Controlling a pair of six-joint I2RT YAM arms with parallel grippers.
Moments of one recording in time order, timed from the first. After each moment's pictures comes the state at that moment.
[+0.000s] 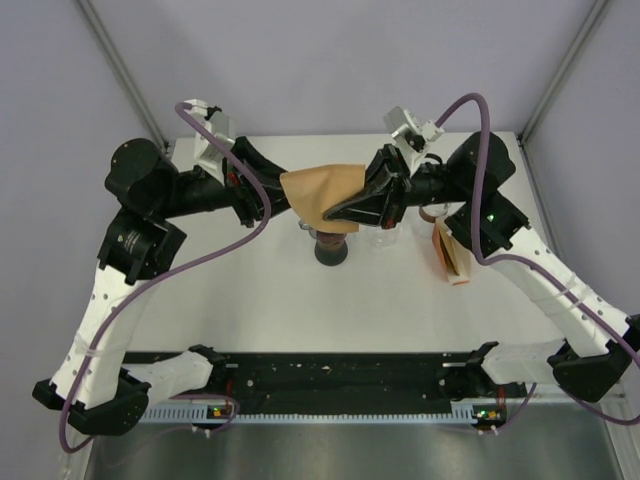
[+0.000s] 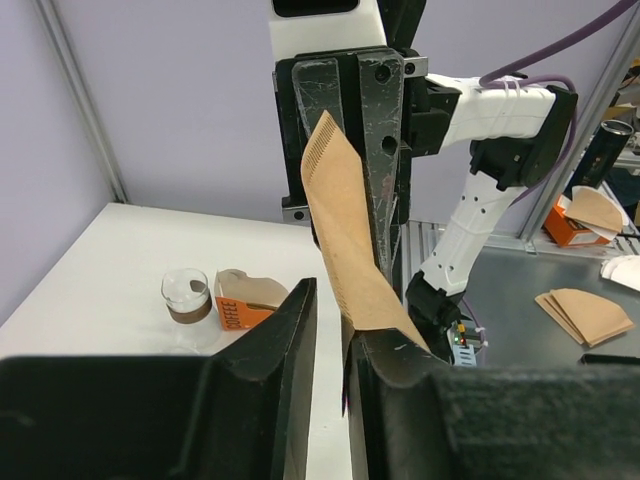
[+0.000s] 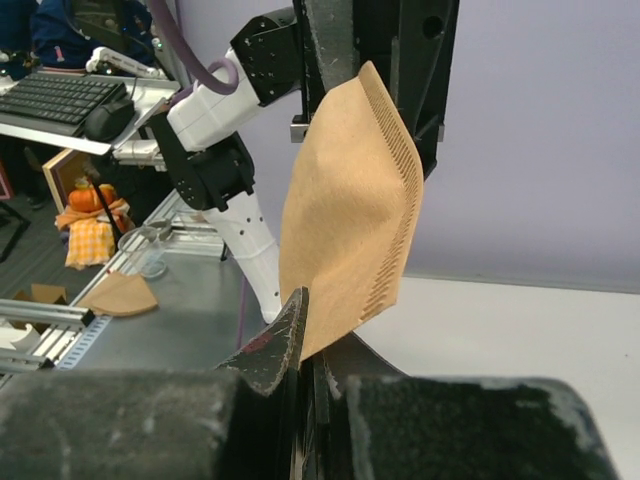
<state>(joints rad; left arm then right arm) -0.49 1.10 1.63 -0.28 0.95 -0.23 0.74 1.25 1.48 0.11 -1.02 0.37</state>
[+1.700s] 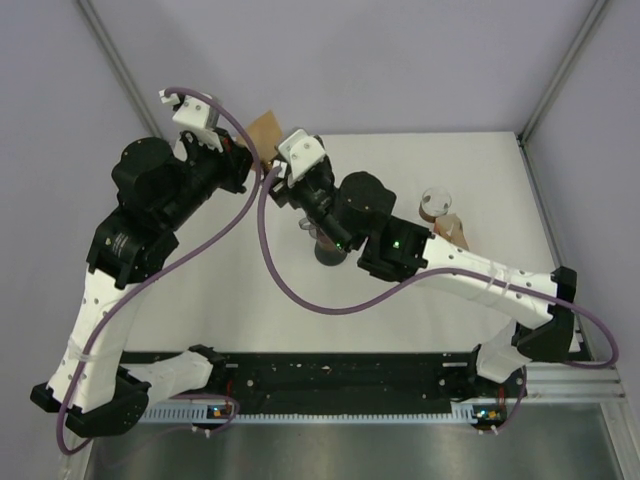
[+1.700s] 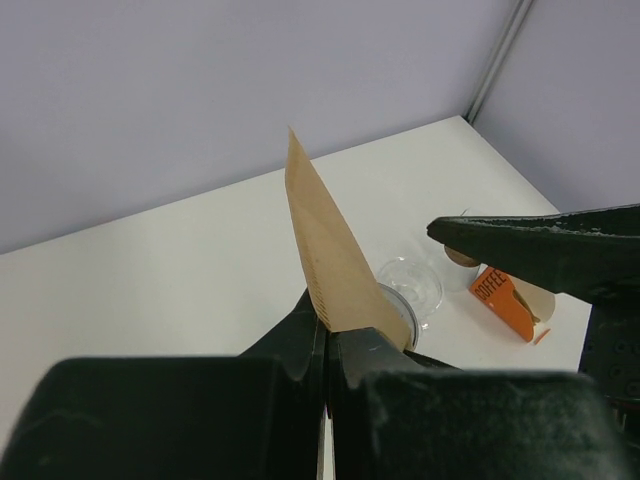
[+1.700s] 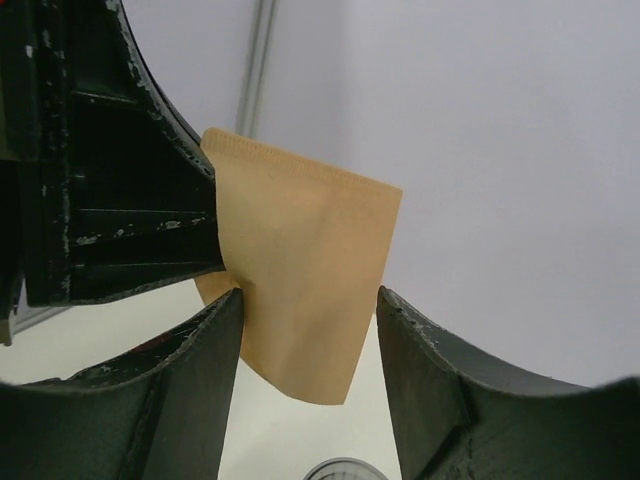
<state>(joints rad) -0.49 1.10 1.70 -0.63 0.02 -0.12 1.22 1.54 1.67 0.12 0.48 -0.39</state>
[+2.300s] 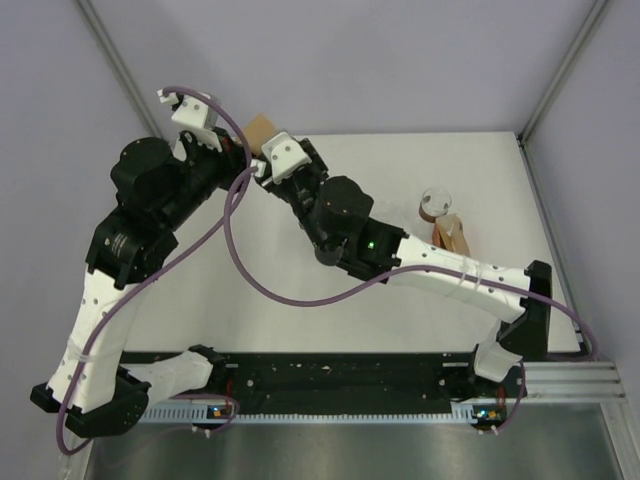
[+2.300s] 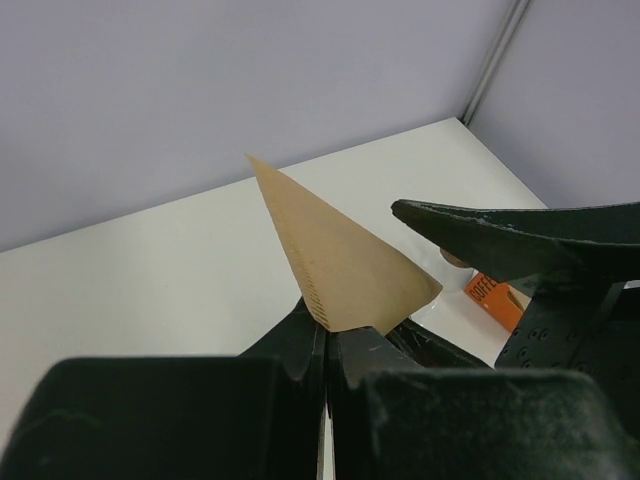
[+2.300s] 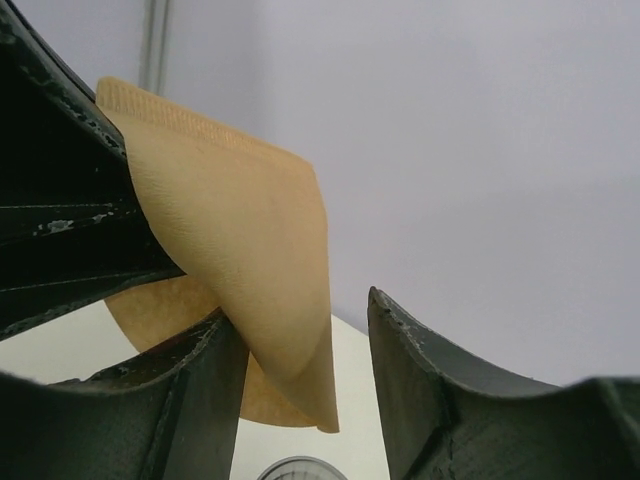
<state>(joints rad) -0.49 1.10 1.70 -0.64 0.03 -0.13 1.22 1.64 1.69 0.23 0.67 -0.53</state>
